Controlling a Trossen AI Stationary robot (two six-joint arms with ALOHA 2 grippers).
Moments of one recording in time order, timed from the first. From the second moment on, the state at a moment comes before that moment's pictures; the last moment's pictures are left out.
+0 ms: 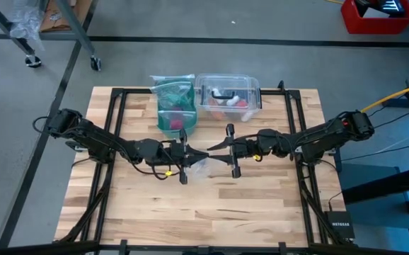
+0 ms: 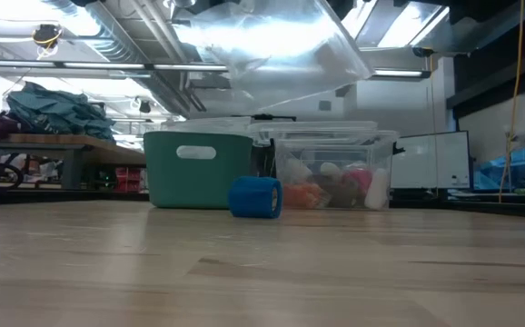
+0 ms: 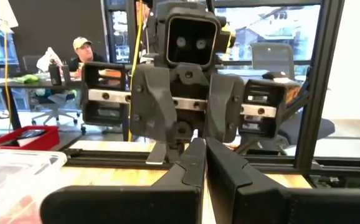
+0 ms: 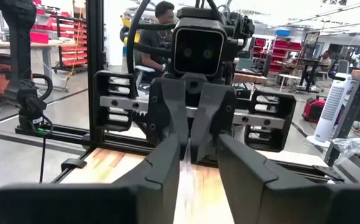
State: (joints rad) left arm -0.26 1.45 0.79 0.79 -0.33 0.04; right arm 0.15 1.37 0.74 0.72 0.00 -0.12
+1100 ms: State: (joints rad) left arm -0.26 1.45 0.79 0.82 -0.34 0.07; right arm 0.15 1.38 0.74 0.68 -0.04 -0.12
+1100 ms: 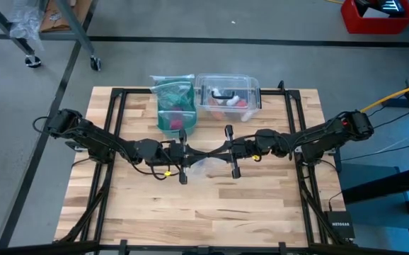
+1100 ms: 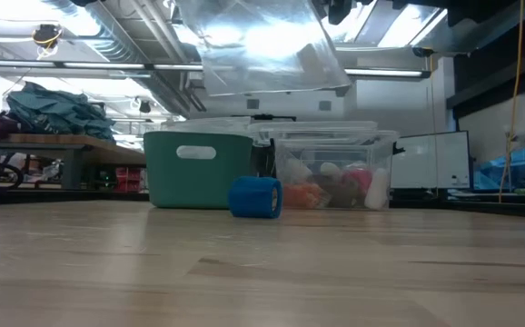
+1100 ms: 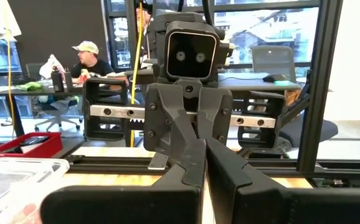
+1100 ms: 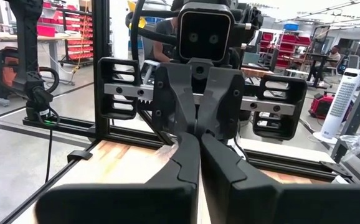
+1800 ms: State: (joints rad) left arm -0.26 1.44 0.80 0.83 -0.33 0.07; right arm 0.15 1.39 0.74 0.70 -0.02 -0.12
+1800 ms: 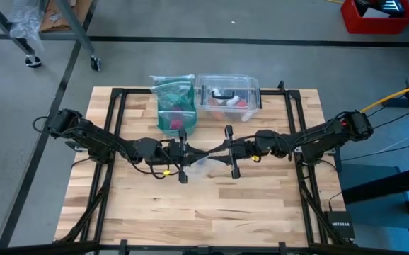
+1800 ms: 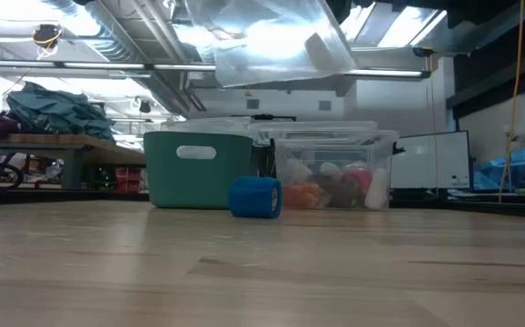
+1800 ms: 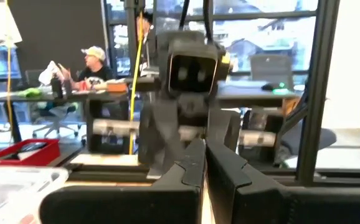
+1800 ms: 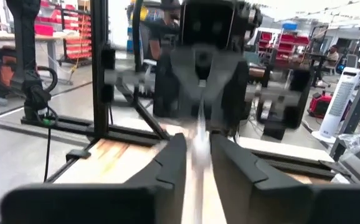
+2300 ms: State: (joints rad) left arm -0.26 1.44 0.80 0.82 -0.32 0.06; right arm 0.15 1.39 0.74 0.71 -0.02 -0.12
